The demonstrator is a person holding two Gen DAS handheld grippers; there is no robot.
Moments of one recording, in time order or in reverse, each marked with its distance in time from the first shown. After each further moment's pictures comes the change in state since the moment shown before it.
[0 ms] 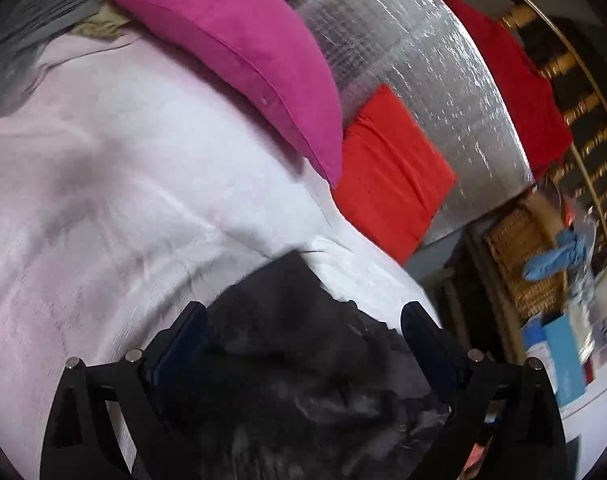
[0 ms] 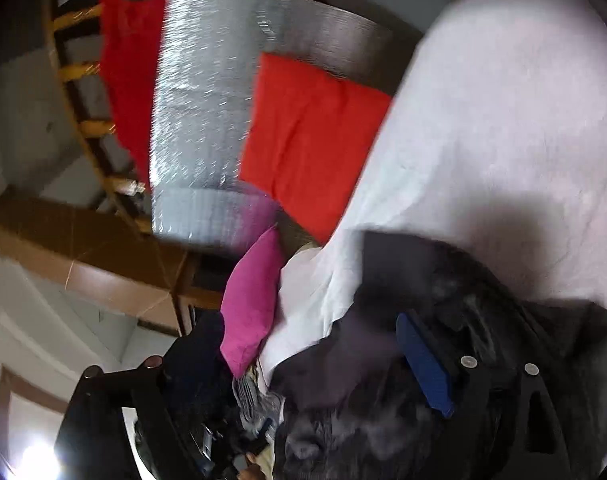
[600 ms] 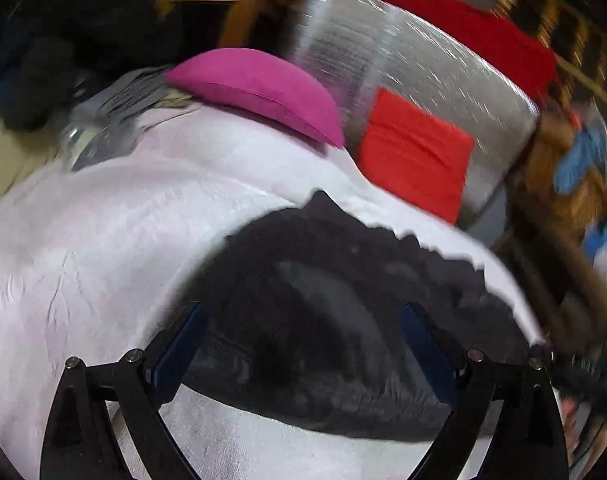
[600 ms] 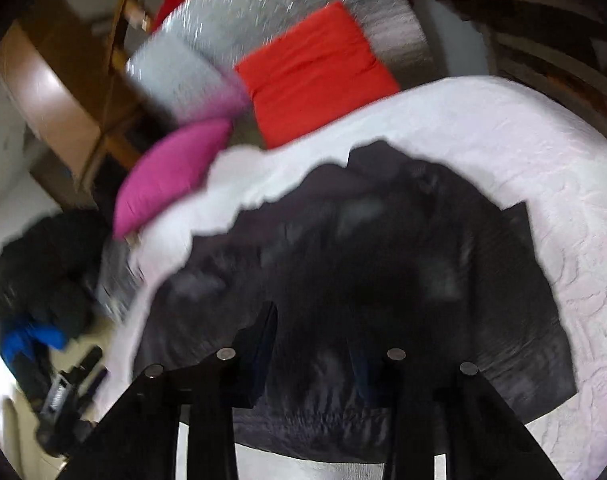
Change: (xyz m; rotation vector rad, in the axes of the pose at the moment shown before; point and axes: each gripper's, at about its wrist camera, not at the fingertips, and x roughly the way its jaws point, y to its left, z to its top) left arm -0.098 -0.061 -0.179 0.329 -0.192 0.351; right arm -0.021 0.055 -0.160 -0.530 0.152 -0.470
